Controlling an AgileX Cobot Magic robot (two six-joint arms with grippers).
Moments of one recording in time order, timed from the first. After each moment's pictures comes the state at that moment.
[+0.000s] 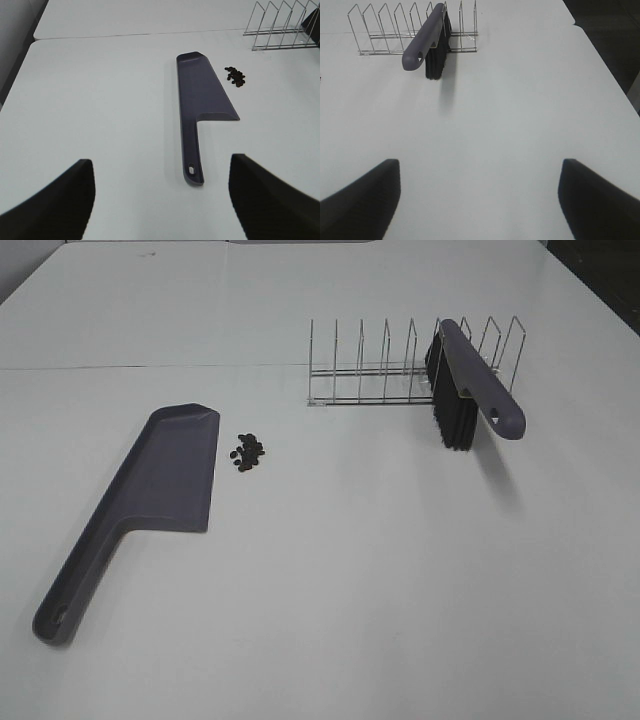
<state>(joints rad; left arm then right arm) -0.02 0.00 -0.50 -0.09 1.06 0.03 0.04 0.00 -0.50 -0.07 1.06 0.09</state>
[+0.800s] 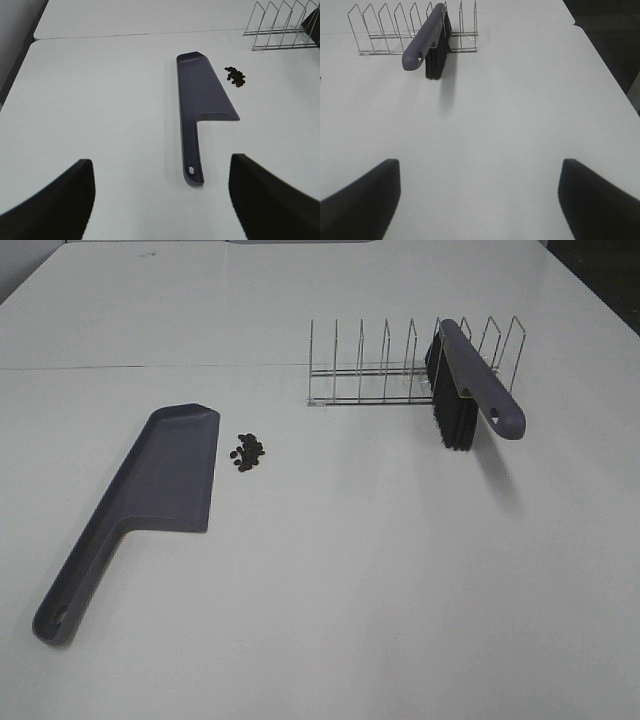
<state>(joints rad) -0.02 0.00 -0.50 -0.09 1.06 0.03 0.04 0.00 -0.50 -0.07 1.06 0.09</state>
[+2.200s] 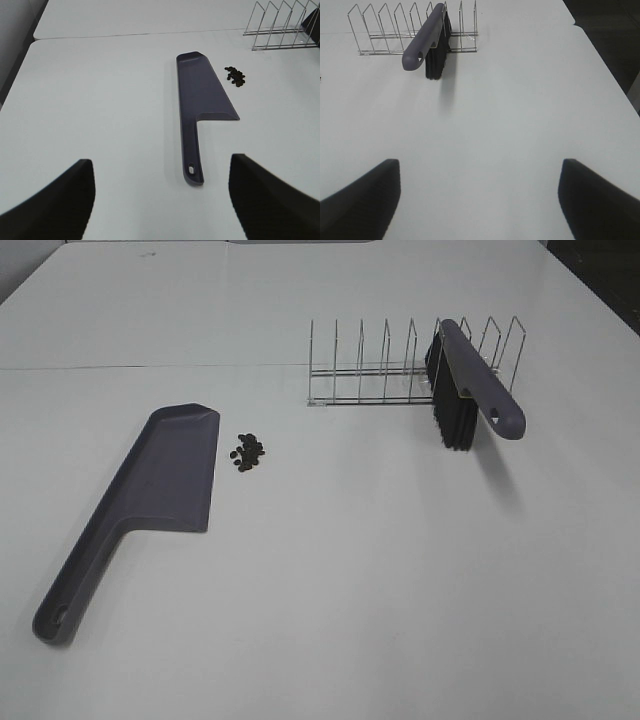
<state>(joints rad) -0.02 0.01 -0.50 -0.09 1.05 0.03 0.04 0.00 -0.50 -0.07 1.06 0.09</state>
